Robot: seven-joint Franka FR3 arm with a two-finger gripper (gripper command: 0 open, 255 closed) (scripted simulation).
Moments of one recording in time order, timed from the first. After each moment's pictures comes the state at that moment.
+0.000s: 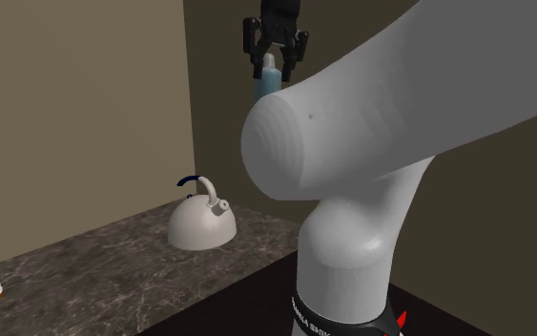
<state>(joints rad) -0.14 -0.96 -0.22 -2.48 -0.11 1.67 -0.14</state>
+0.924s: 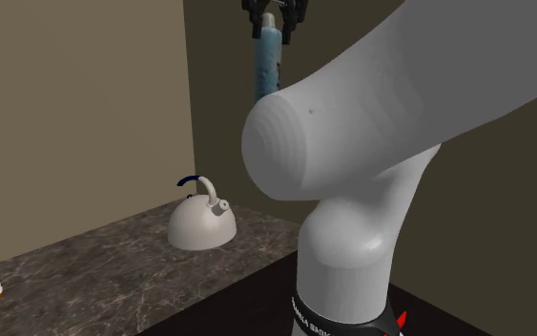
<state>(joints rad) -0.12 -0.88 -0.20 -2.24 -0.09 1.51 -0.14</state>
